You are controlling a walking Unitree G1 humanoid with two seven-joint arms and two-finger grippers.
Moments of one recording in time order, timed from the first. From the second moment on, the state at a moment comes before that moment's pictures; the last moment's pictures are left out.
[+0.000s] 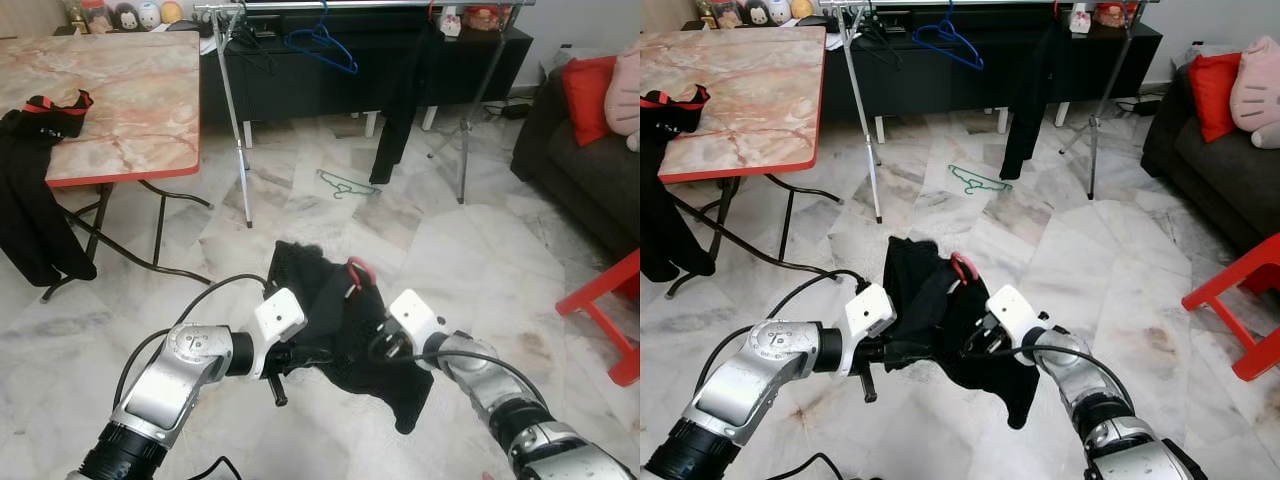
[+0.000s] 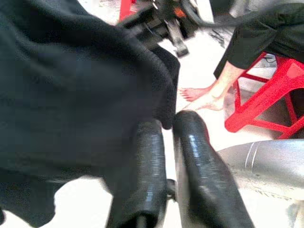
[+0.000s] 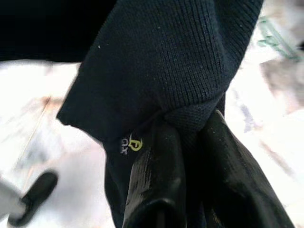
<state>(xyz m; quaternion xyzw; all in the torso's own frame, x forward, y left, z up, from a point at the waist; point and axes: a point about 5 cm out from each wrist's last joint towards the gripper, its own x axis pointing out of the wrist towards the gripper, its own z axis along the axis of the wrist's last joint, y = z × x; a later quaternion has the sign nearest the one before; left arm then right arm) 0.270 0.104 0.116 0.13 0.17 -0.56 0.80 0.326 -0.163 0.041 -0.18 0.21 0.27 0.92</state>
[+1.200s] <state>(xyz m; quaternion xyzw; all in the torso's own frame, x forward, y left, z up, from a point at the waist) 0.288 0.164 0.111 0.15 0.15 -0.43 0.88 0.303 -0.207 0.048 -0.19 0.24 0.45 0.84</state>
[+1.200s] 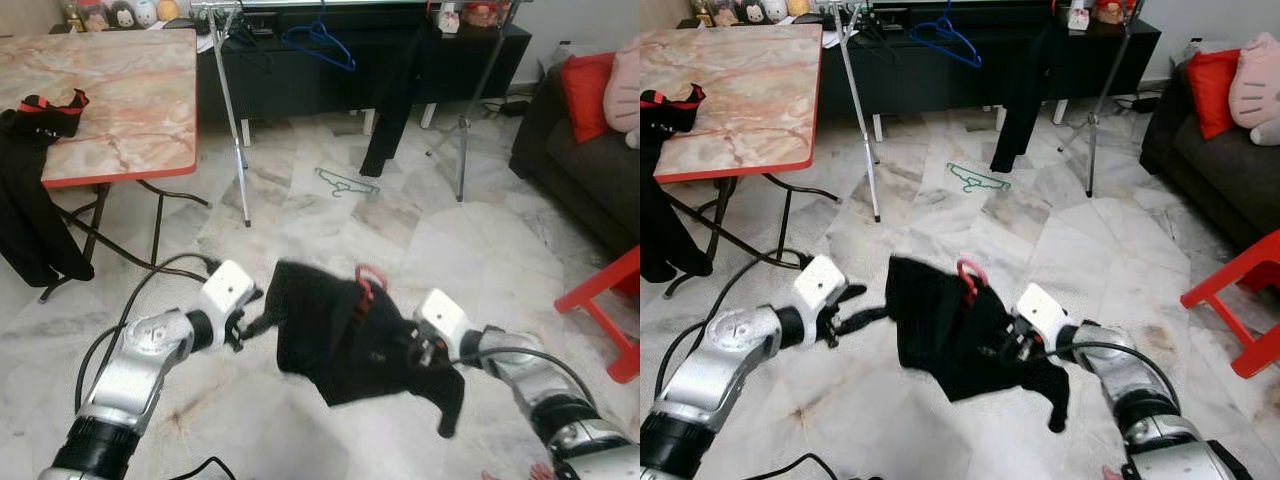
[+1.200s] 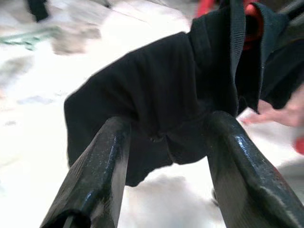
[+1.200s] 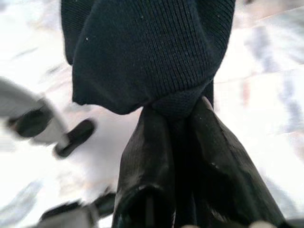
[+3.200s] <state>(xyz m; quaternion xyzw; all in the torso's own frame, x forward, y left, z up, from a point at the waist) 0.253 0.141 0.088 0.12 0.22 -0.61 0.75 0.291 -0.163 0.066 -0.17 0.25 0.69 0.66</state>
